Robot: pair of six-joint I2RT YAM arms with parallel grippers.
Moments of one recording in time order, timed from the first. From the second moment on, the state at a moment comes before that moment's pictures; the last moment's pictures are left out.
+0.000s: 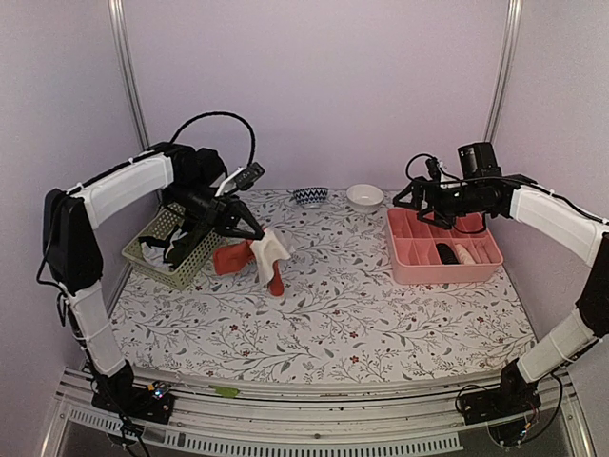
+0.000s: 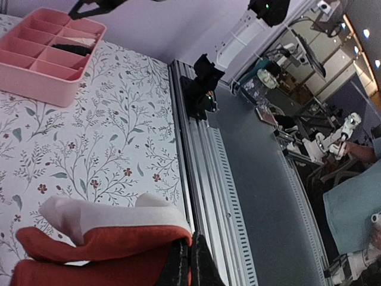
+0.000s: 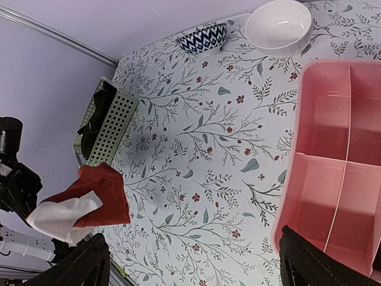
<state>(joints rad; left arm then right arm) -0.42 1.87 1.73 -1.33 1.24 0.88 0.30 1.48 1.25 -0.45 -0.50 0.48</state>
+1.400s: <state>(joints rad) -0.82 1.62 0.89 -0.65 0.62 0.94 0.69 1.57 0.99 -0.31 -0.52 0.63</state>
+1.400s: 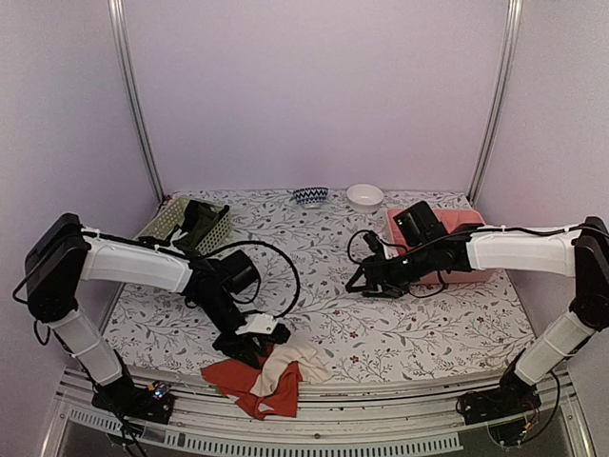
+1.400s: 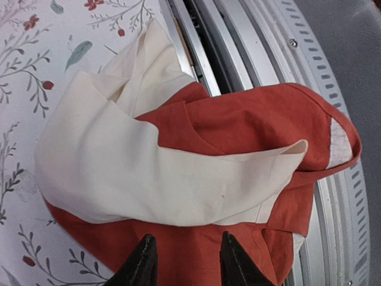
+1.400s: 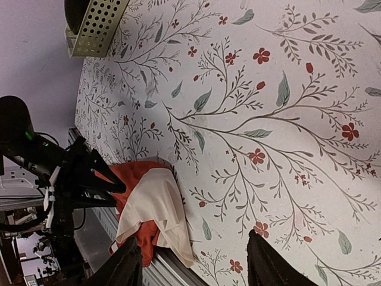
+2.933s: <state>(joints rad) -0.85 1.84 1.01 -0.43 0.49 0.76 0.78 1.58 0.80 -0.21 -0.52 0.79</state>
